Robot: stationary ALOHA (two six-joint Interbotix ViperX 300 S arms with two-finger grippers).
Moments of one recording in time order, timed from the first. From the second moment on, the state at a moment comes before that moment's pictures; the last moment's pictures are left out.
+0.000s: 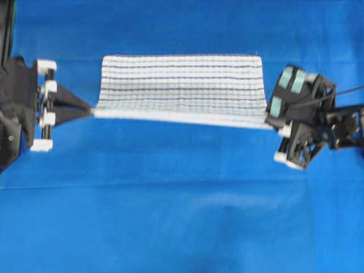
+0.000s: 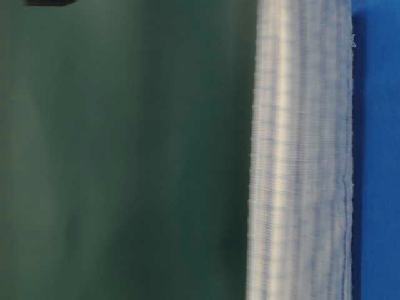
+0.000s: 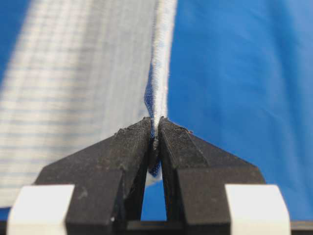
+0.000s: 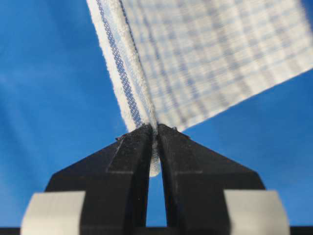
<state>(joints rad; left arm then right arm) 0.12 -0.72 1.31 -0.03 -0.10 0.12 0.19 -0.32 0.76 -0.47 0.77 0.86</state>
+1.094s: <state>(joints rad) -0.13 -0.30 1.23 -0.03 -0.15 -0.05 0.31 -0.09 0.84 -0.44 0.47 1.07</state>
